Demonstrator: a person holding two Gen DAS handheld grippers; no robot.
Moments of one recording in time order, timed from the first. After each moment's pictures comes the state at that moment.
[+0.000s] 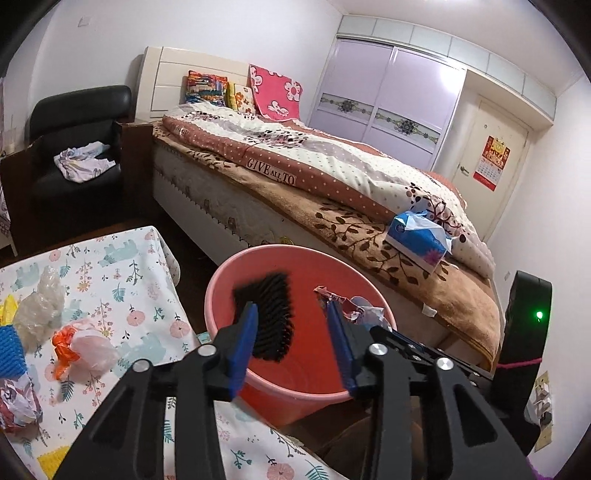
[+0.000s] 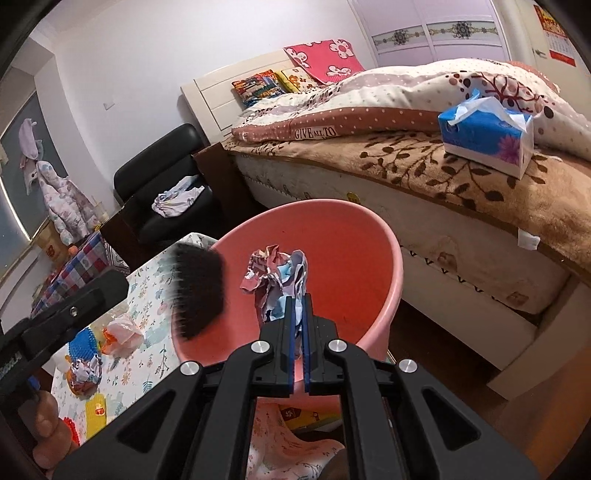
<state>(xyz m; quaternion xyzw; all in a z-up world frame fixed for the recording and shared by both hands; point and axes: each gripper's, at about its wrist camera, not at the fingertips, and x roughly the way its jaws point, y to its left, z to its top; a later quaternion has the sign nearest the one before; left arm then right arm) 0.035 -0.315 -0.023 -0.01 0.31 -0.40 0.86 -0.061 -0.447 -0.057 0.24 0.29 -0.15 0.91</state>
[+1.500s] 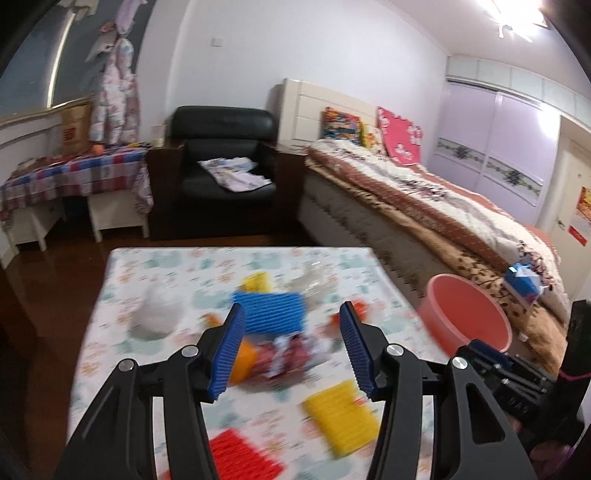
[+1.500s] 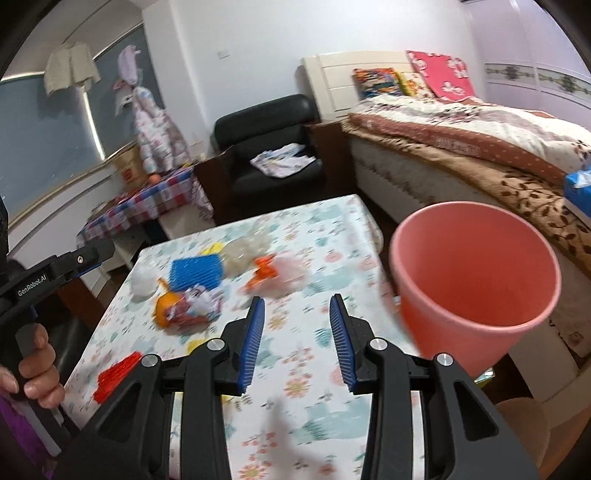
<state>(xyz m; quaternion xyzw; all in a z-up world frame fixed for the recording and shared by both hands) 0.013 -0.029 0.007 -0.04 0.29 -0.16 0.94 -0.052 -0.257 -0.021 0.13 0.31 0.03 0.94</state>
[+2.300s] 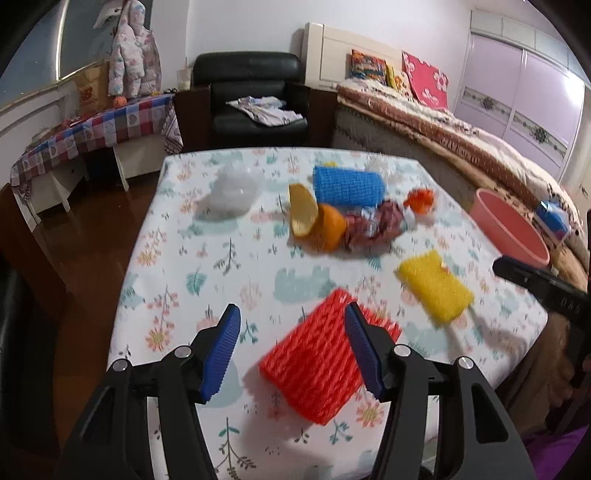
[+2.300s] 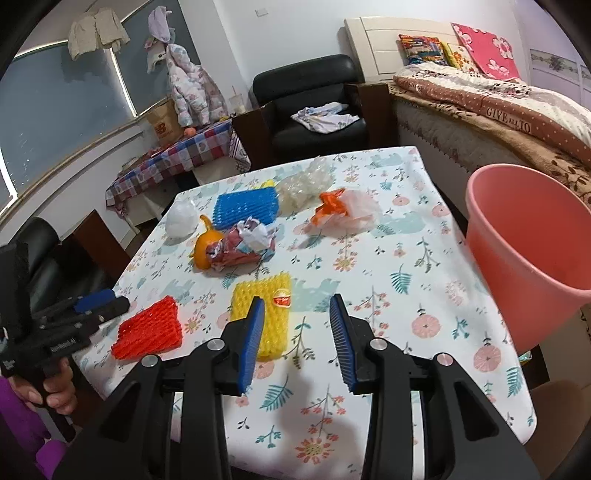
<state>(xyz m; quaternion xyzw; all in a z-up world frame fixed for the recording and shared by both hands) -0.028 0.033 -0.071 0.01 0.40 -0.13 0.91 -0.050 -0.209 -0.050 0.11 0.37 0.11 0.92</state>
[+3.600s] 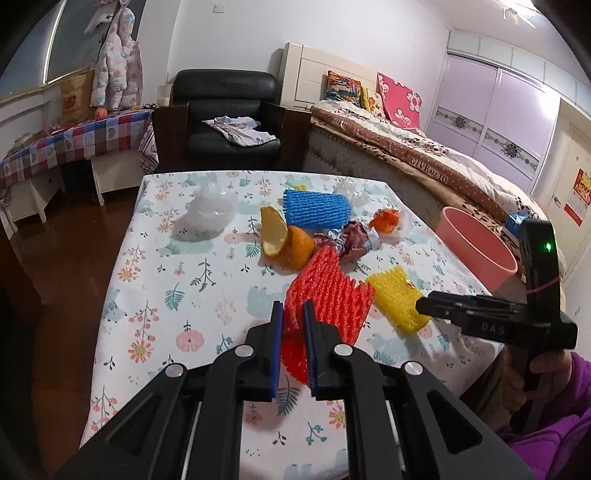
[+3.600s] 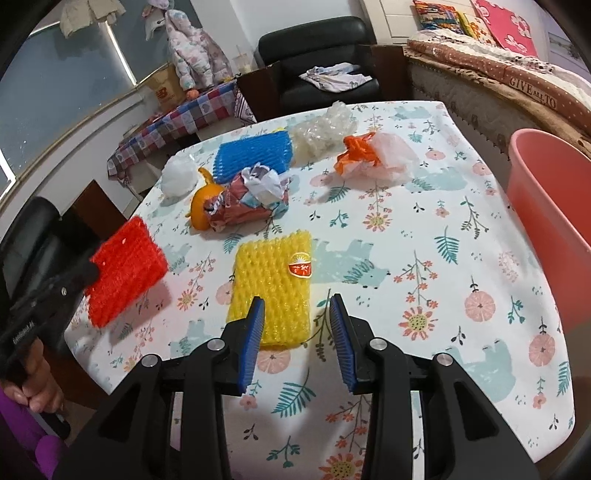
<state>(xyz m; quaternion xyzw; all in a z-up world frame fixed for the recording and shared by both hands) -0.038 0.036 -0.056 -0.03 0.35 -0.18 0.92 -0.023 -0.186 -0.084 0.10 0.43 0.13 0.89</state>
